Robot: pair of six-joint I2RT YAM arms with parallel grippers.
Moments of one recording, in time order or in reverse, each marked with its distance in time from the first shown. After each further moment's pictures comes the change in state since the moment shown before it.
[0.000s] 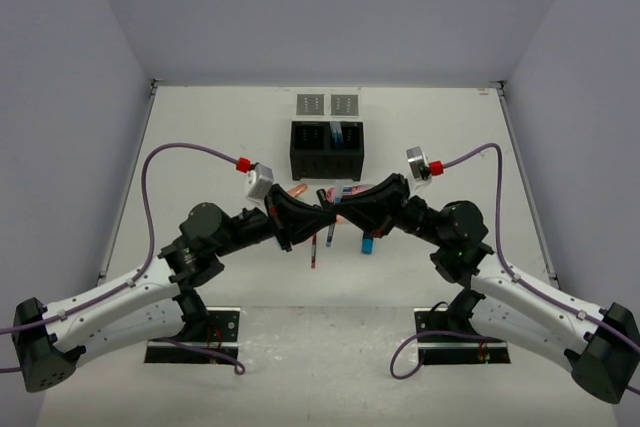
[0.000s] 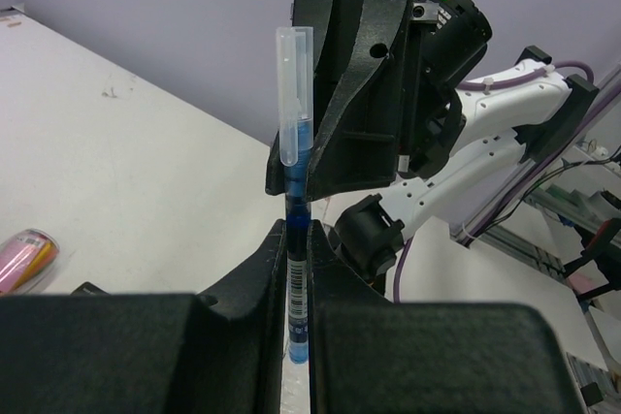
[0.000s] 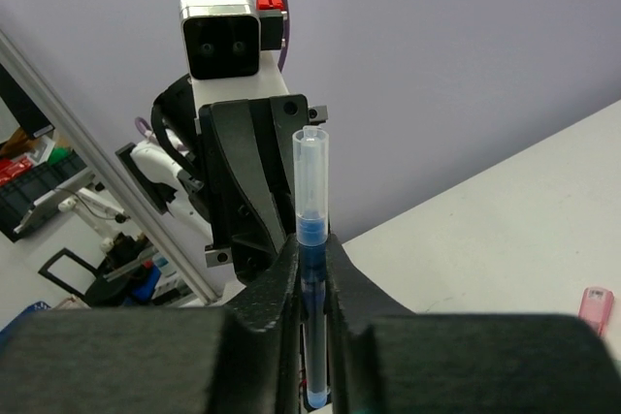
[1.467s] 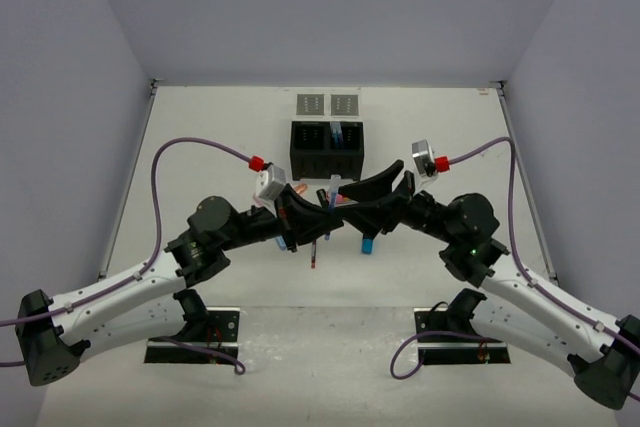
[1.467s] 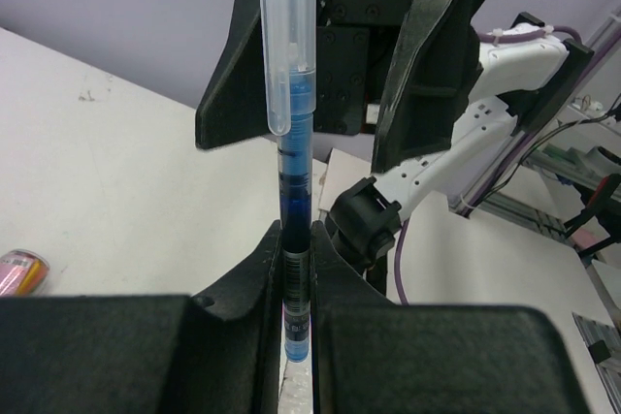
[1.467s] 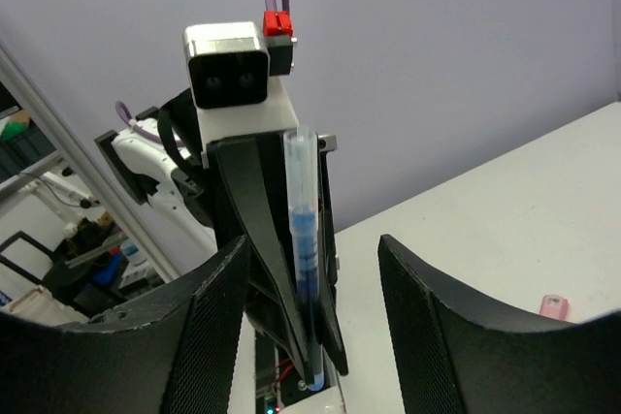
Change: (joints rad) left arm 0.000 0.068 0.043 0.005 0.097 0.063; right arm 0.001 -0.055 0.128 -0.231 -0.006 -0.114
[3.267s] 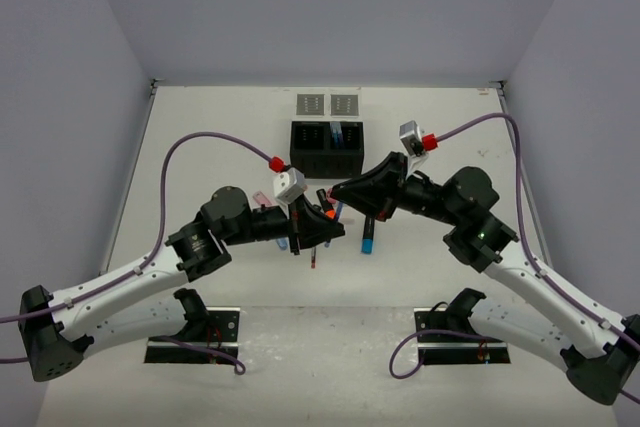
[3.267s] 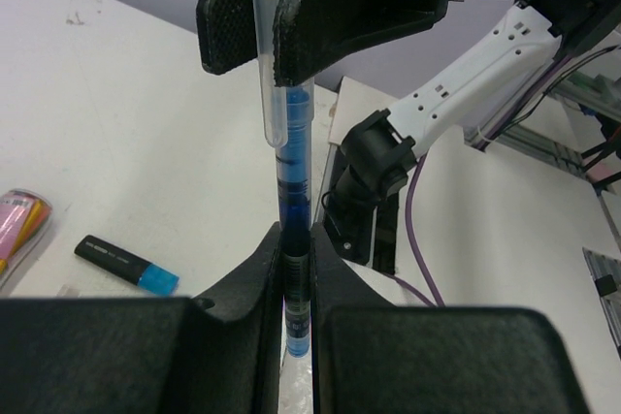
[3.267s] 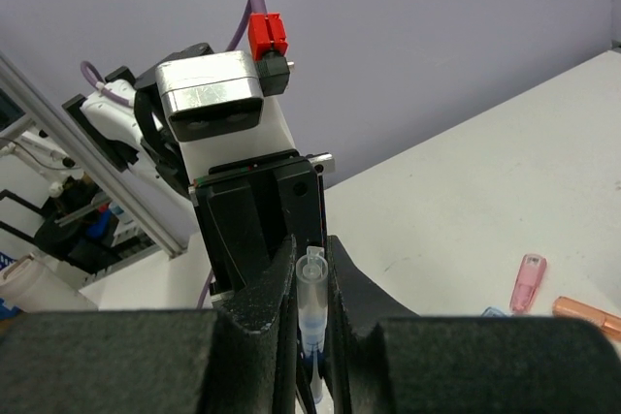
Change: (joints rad) left arm 0.000 0.047 0.087 -0.227 0.061 0.083; right arm -0.053 0.081 0.203 -0.292 -0.095 -0.075
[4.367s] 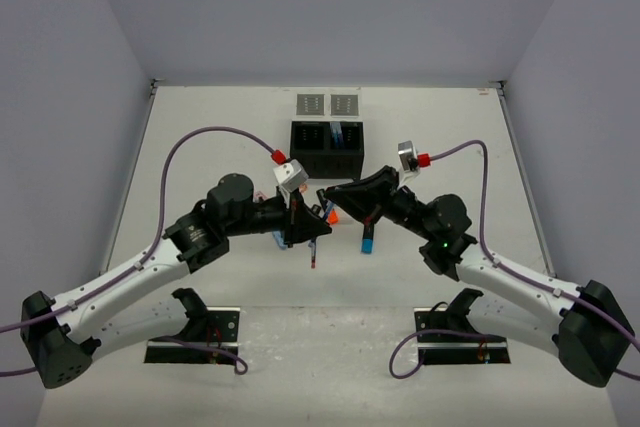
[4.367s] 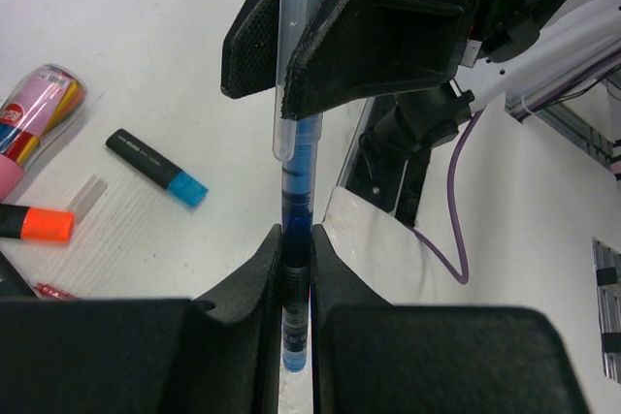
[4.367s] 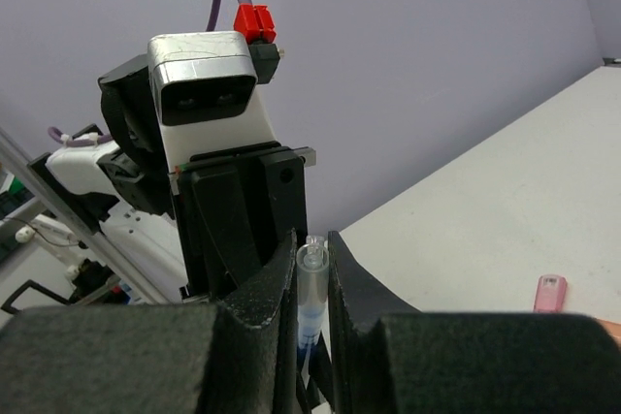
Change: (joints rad) left arm 0.112 0.018 0.045 -0.246 0.018 -0.014; right arm 0.022 0.134 -0.370 0.641 0.140 0.184
